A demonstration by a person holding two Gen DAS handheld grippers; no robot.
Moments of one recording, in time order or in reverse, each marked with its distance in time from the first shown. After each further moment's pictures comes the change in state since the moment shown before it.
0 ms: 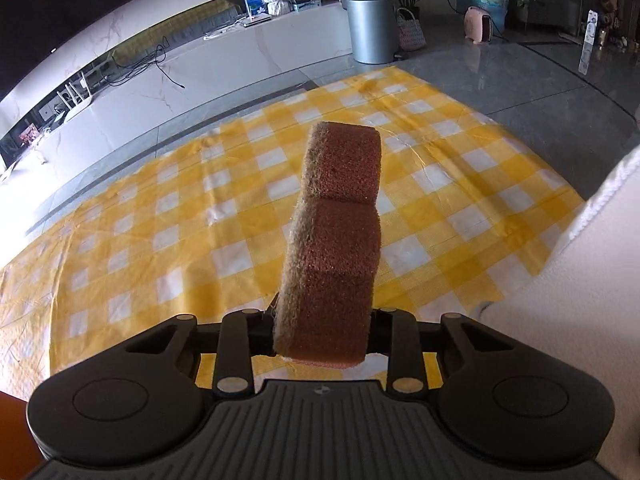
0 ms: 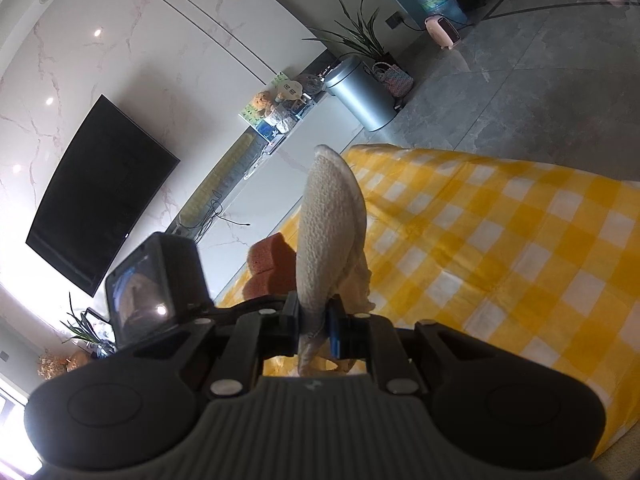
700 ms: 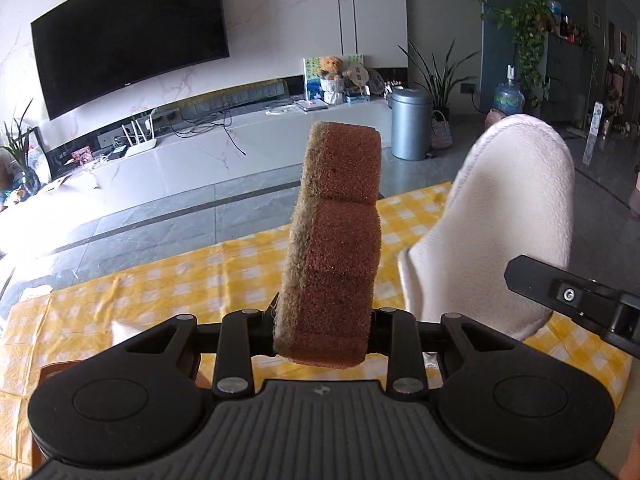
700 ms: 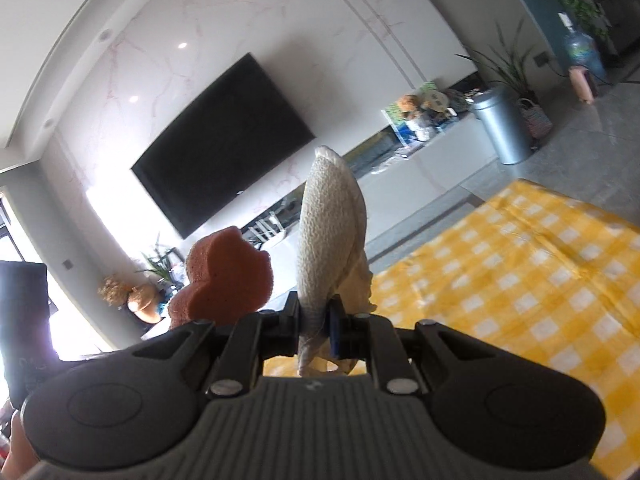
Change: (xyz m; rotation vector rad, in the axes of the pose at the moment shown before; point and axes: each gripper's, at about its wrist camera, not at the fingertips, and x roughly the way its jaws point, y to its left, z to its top) left arm -0.196 0.168 -0.055 -0.133 -0.266 0.014; right arm -0.029 0.145 -0.040 -0.312 0.014 0.339
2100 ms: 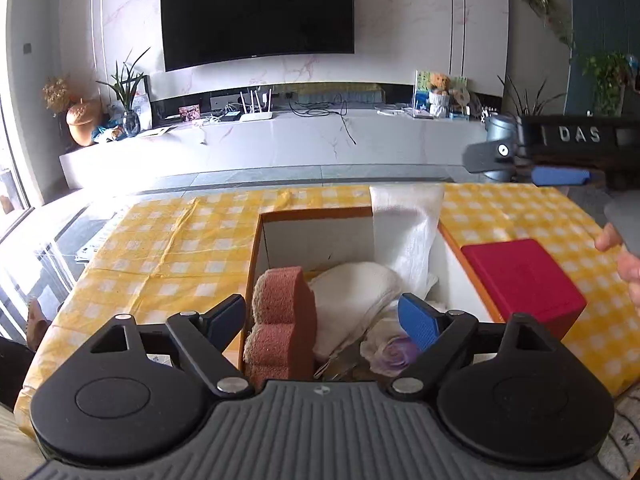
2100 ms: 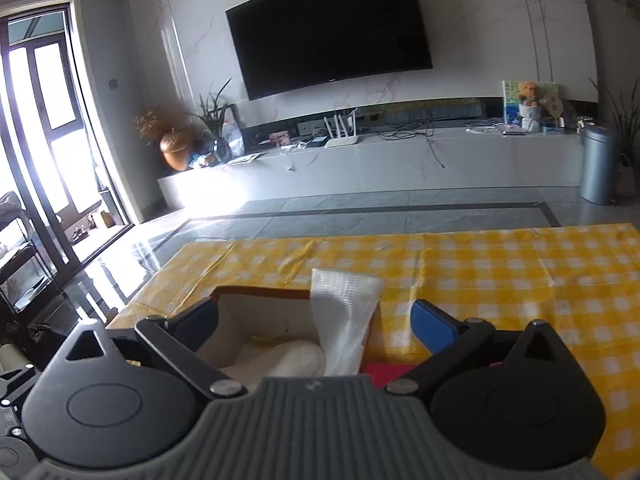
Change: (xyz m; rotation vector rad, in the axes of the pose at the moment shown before) left arm -0.114 0.176 -0.148 -0.206 -0.039 0.169; right arm 0.092 0.175 -0.078 -0.439 0.275 -0.015
